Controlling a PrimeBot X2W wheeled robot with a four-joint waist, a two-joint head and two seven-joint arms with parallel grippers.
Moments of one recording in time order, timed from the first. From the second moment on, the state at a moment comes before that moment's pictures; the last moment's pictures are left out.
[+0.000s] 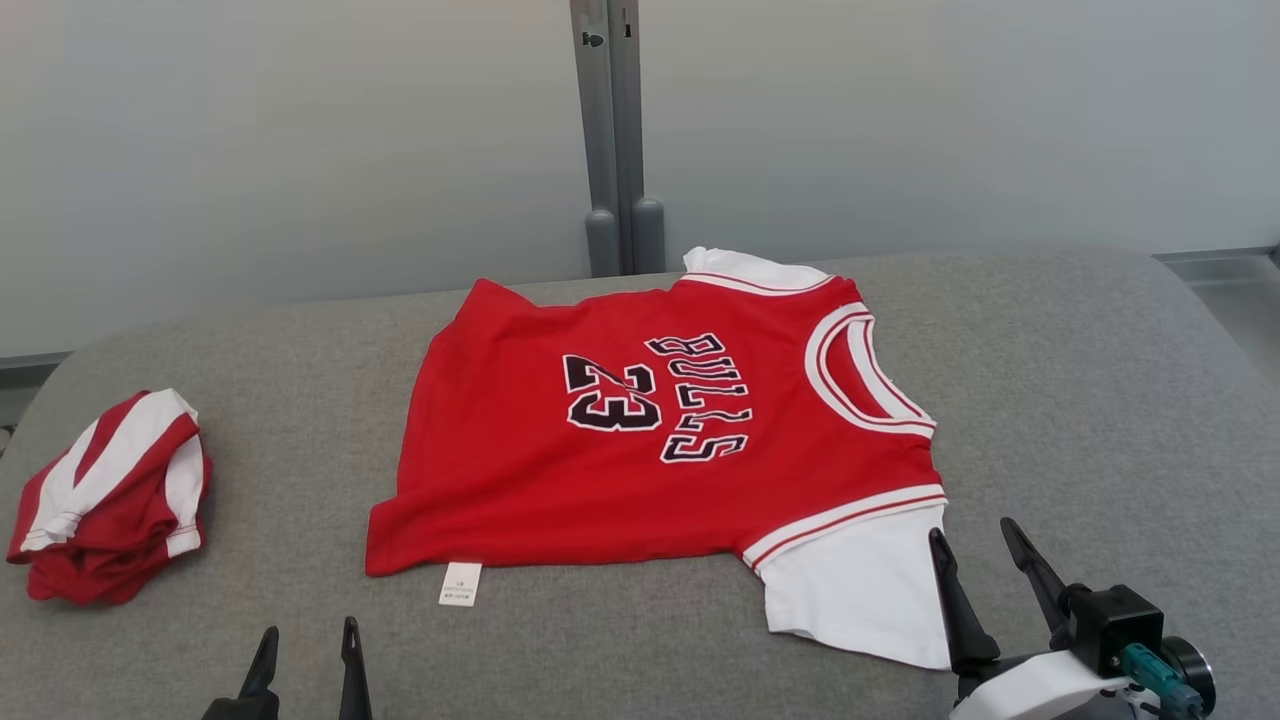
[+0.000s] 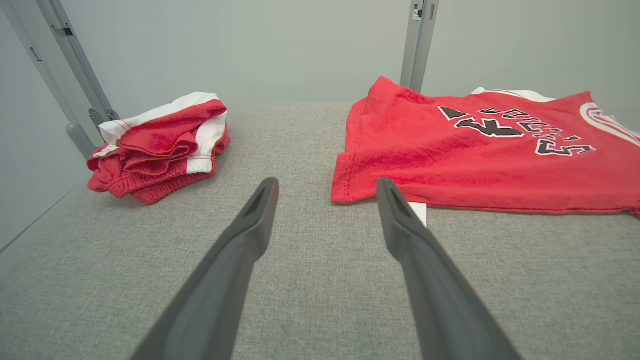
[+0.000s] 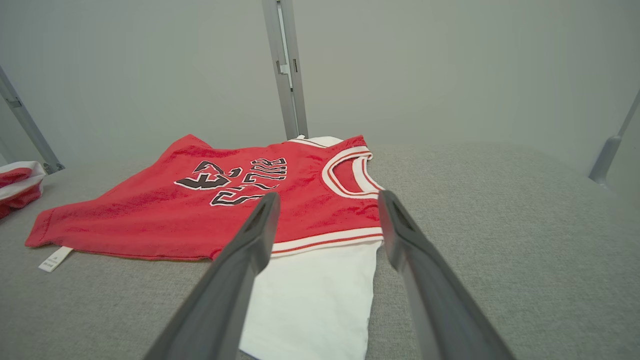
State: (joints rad) left arm 0.11 0.05 0.03 0.33 -0.10 -0.03 -0.26; right arm 0.06 -0.05 0.04 0.23 0.12 0.13 -0.26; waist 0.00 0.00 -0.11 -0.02
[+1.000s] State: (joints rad) left arm -0.01 0.05 -0.04 0.39 -0.14 -0.04 -0.26; right arm 0.03 -0.05 0.02 0.32 0.11 0.13 -0.26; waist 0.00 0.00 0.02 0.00
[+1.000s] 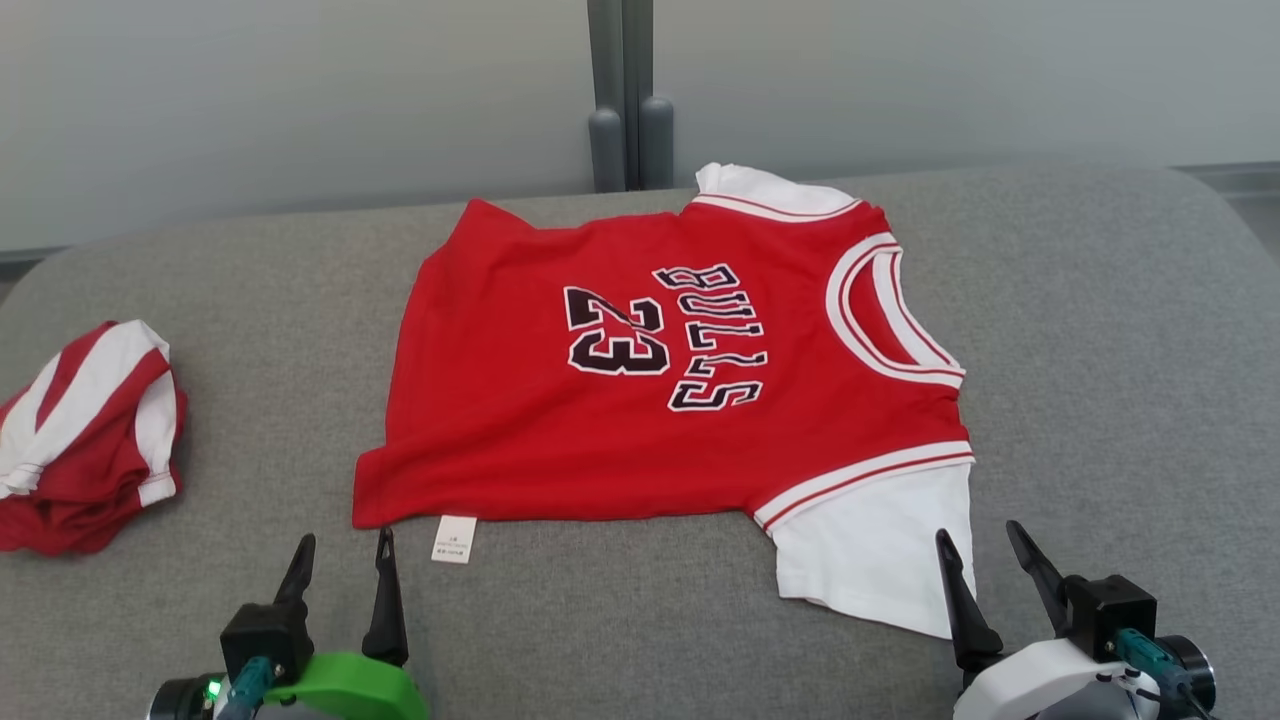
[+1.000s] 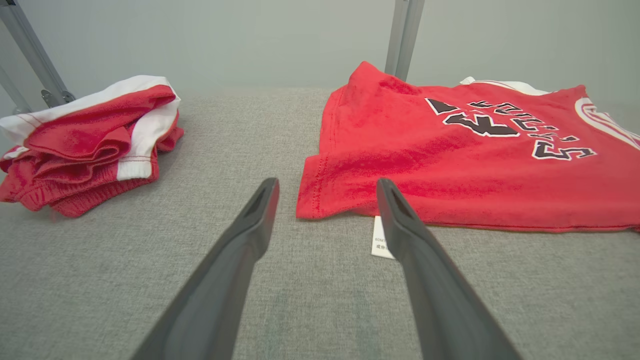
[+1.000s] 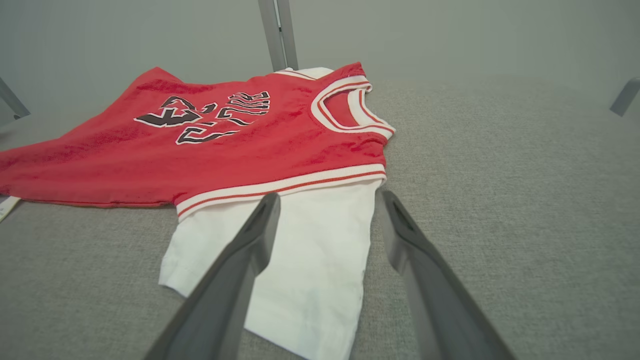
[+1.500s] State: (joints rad) left arm -0.21 0.05 0.02 0.51 -0.15 -0.03 -0.26; right arm -0.06 -0.05 0.07 0.48 0.12 0.13 -0.27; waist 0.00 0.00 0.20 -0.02
